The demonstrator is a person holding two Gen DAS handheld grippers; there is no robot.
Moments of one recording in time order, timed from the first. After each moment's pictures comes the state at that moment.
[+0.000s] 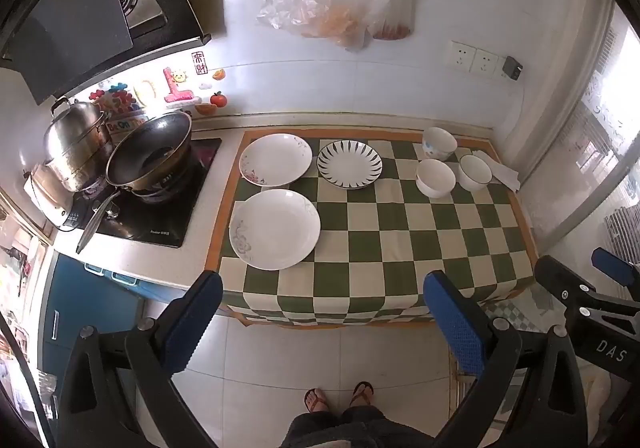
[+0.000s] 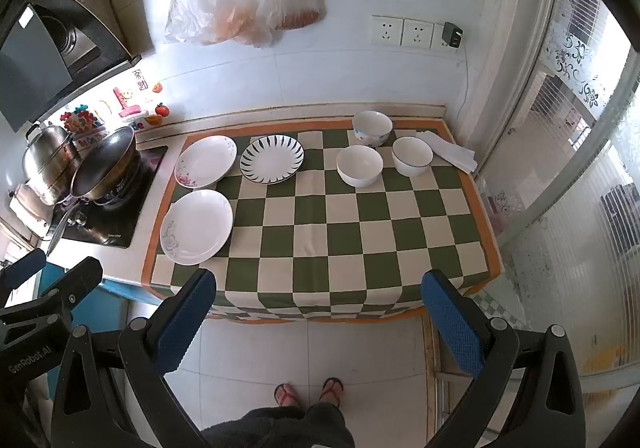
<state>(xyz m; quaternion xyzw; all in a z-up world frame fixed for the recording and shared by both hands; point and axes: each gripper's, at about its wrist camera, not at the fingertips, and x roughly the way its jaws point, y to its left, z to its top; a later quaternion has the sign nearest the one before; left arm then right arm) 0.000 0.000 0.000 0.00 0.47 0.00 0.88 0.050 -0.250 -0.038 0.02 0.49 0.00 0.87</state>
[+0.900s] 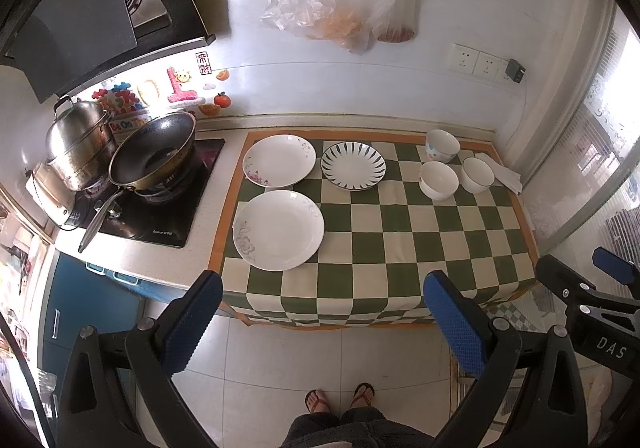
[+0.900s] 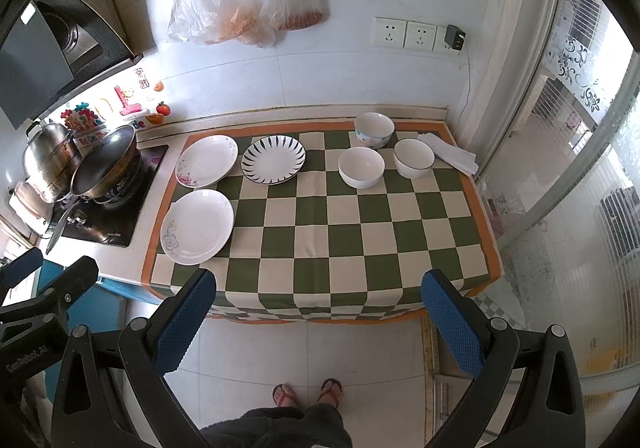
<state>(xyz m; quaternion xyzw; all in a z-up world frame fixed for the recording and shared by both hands) 0.000 0.001 0.007 0.00 0.47 0.00 0.88 0.050 -0.246 -0.037 0.02 0.49 0.00 0.87</state>
